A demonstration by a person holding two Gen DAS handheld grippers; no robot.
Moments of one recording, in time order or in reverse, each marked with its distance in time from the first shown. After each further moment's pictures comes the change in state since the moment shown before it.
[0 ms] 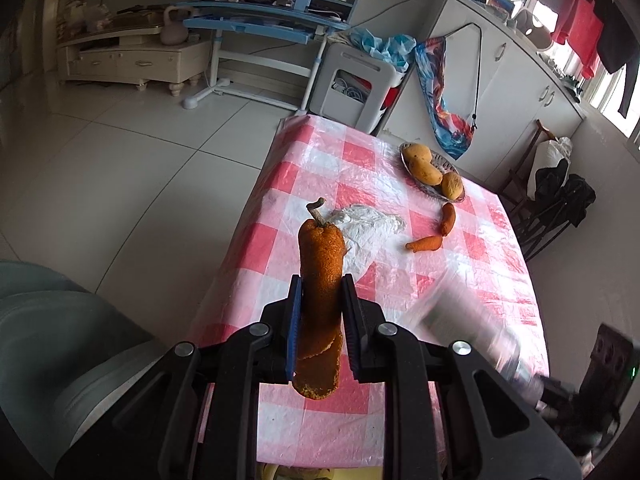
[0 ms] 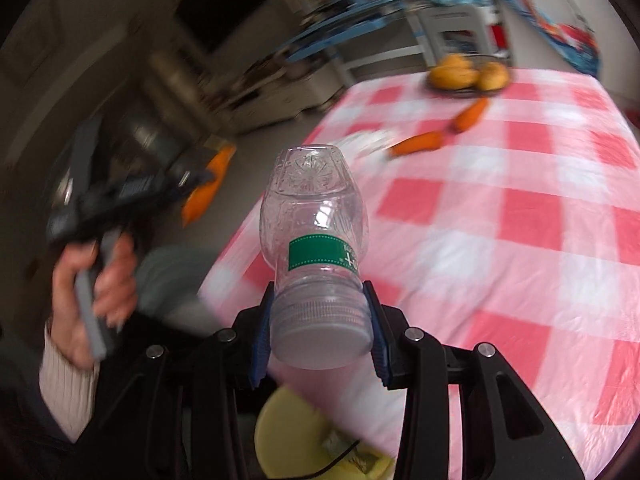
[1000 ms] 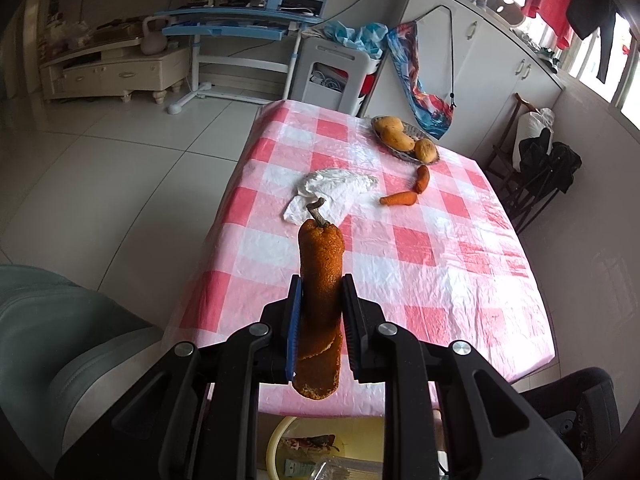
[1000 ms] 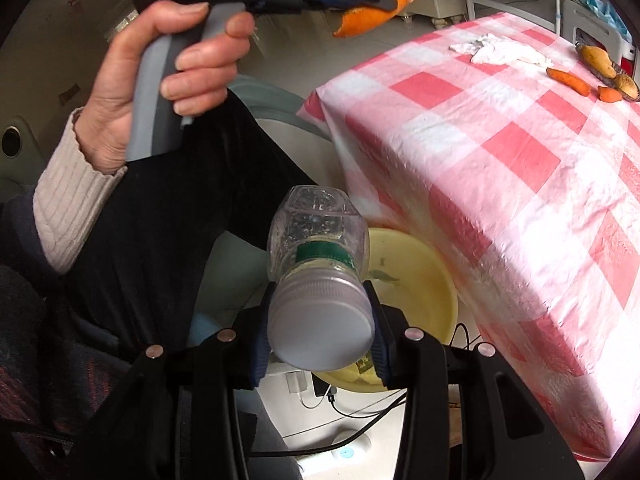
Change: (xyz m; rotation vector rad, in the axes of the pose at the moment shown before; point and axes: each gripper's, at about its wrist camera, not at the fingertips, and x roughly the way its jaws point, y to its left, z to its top) left arm -0.029 -0.015 -0.054 0.104 0.010 -0.022; right arm 0.023 0.078 -0.091 -0.384 0.396 0.096
